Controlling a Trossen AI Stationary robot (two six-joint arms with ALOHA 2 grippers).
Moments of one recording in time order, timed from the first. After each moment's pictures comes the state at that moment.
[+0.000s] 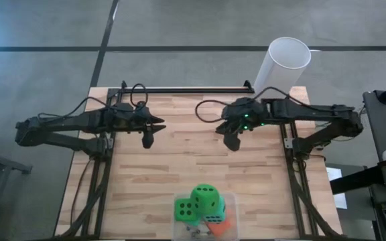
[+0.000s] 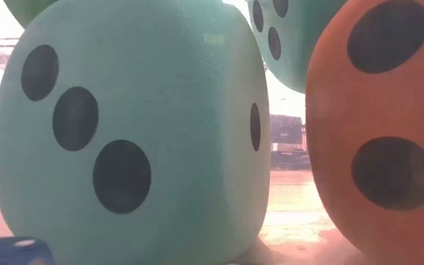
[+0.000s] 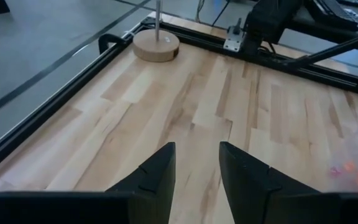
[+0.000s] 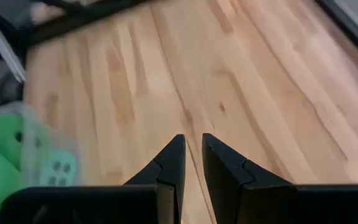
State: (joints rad) left arm 0.13 0.92 0.80 -0.36 -0.10 -0.19; right arm -0.07 1.35 1.33 -0.72 -0.03 0.32
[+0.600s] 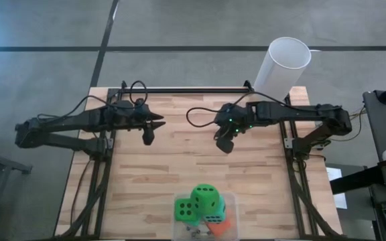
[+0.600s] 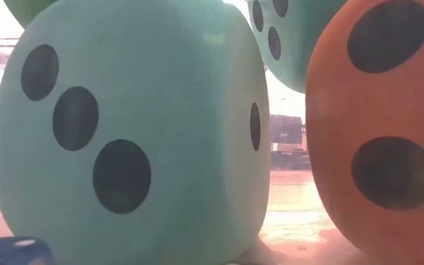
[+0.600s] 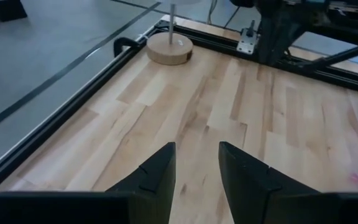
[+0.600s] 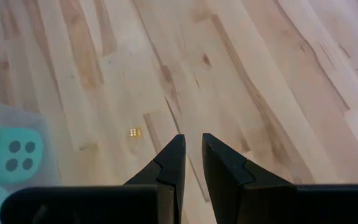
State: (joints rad) left arm 0.18 0.92 0.80 -0.35 -0.10 -0.16; right arm -0.08 1.49 1.35 -0.82 -0.02 0.37
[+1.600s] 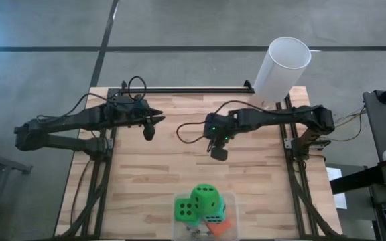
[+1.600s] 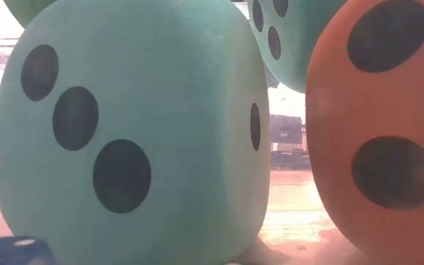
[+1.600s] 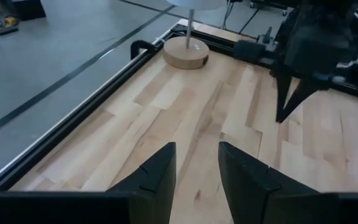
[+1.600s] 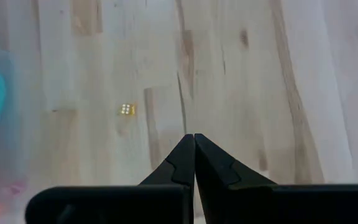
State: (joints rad) left arm 0.24 0.92 0.80 -0.34 -0.10 -0.16; right arm -0.07 1.68 1.35 -0.77 -0.11 0.12
